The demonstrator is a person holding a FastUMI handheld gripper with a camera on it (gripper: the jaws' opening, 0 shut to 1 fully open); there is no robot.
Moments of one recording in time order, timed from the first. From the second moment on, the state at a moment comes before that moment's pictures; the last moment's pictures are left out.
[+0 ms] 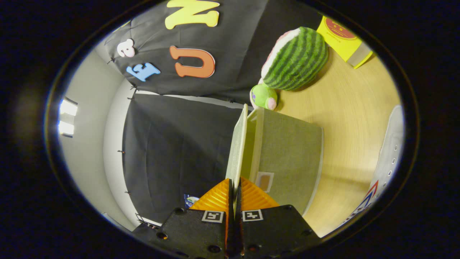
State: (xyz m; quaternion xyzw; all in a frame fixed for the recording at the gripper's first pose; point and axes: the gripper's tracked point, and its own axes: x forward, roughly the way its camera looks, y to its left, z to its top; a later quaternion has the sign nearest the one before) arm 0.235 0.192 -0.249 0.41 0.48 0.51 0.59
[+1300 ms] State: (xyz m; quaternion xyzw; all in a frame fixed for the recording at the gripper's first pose) arm 0.153 0.412 -0.134 0.32 0.38 0.53 0.69
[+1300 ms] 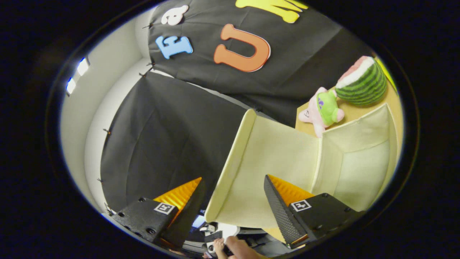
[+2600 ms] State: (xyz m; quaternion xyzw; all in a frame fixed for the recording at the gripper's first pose) arm 0.218 0.022 -0.364 0.03 0.50 0.18 0.84
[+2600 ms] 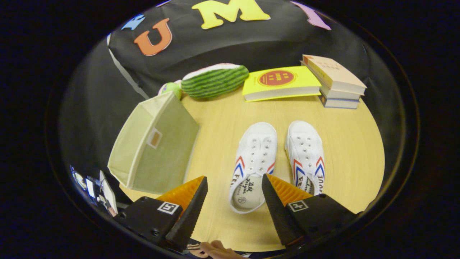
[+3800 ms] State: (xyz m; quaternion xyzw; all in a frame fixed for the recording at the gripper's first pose) arm 0.229 0.014 -0.376 0.12 0.49 0.15 0.85
